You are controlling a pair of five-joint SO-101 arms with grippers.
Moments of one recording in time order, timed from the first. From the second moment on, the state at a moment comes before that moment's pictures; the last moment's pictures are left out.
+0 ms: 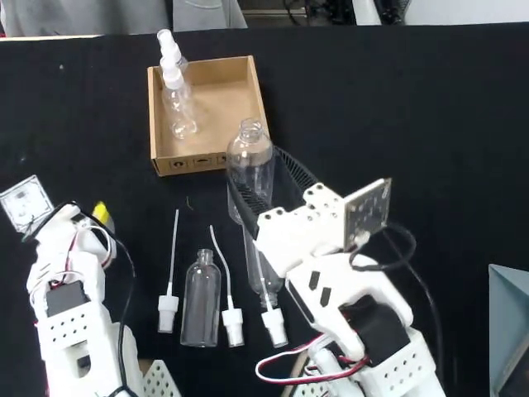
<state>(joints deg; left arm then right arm) -26.9 -70.7 84.6 32.2 8.3 -31.1 -84.9 66.2 32.1 -9.4</state>
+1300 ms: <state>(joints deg) -8.2 -70.1 74.2 57.9 -2.0 -22.9 -87.3 79.0 18.7 -8.4</state>
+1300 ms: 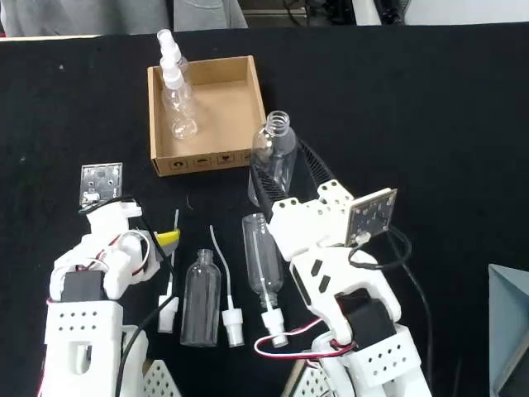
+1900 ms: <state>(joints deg) -9.8 -35.8 63.7 53.2 -2.1 -22.9 -87.3 79.0 18.7 -8.4</state>
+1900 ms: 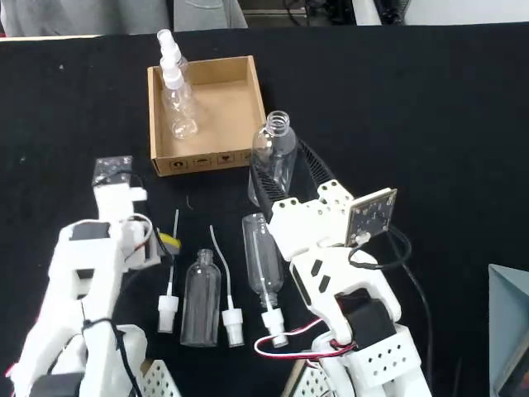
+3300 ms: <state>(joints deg) -47.5 -20.4 49.2 65.5 -14.7 -20.0 -87.4 79.0 18.7 -8.4</state>
